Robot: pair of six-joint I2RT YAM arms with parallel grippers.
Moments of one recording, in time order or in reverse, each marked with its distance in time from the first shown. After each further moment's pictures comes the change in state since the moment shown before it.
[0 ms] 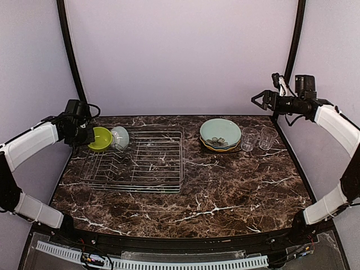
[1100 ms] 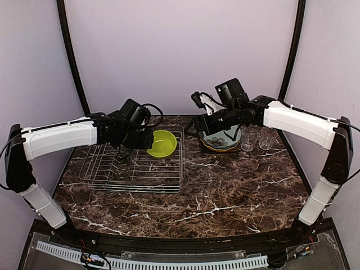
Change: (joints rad) left arm -0.589 0.227 0.233 0.075 0.071 -0.129; right arm 0.703 0.282 0.233 -0.144 0.253 -0.001
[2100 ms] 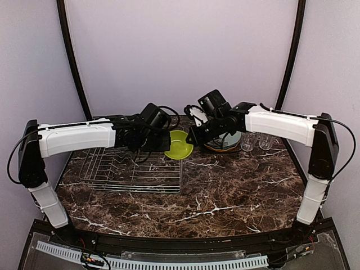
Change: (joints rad) left arm -0.115 0.163 0.132 0.029 -0.077 -0.147; right arm 0.068 0.158 0.059 -0.048 0.190 0.055
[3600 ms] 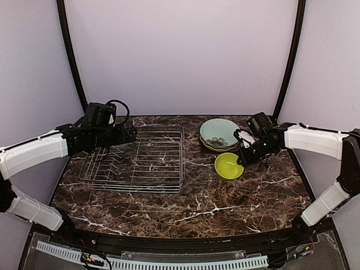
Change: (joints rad) left arm 0.277 -0.434 -0.411 0.183 0.101 0.095; right arm -0.319 -0.356 -0.576 -0.047 0.022 -0.117
